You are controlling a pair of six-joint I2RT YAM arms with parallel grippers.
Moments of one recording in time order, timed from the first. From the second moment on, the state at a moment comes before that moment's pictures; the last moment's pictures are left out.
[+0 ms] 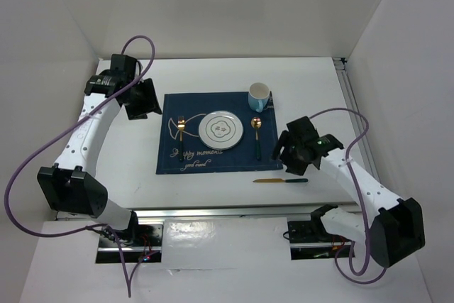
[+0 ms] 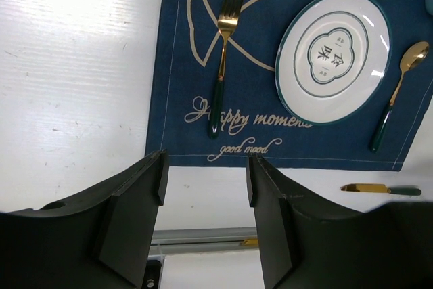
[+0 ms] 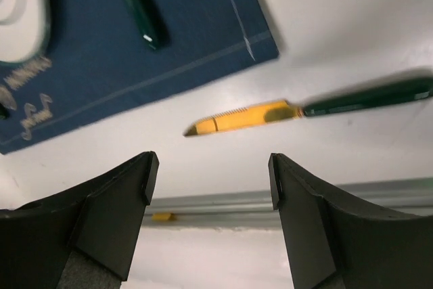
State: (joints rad) left arm -0.09 1.50 1.56 -1.07 0.07 -0.42; right arm 0.40 1.09 0.80 -0.78 0.03 0.89
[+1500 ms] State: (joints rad) left arm -0.09 1.47 1.53 -1.06 0.08 -0.40; right arm 0.11 1.31 0.86 -0.79 0.18 1.00
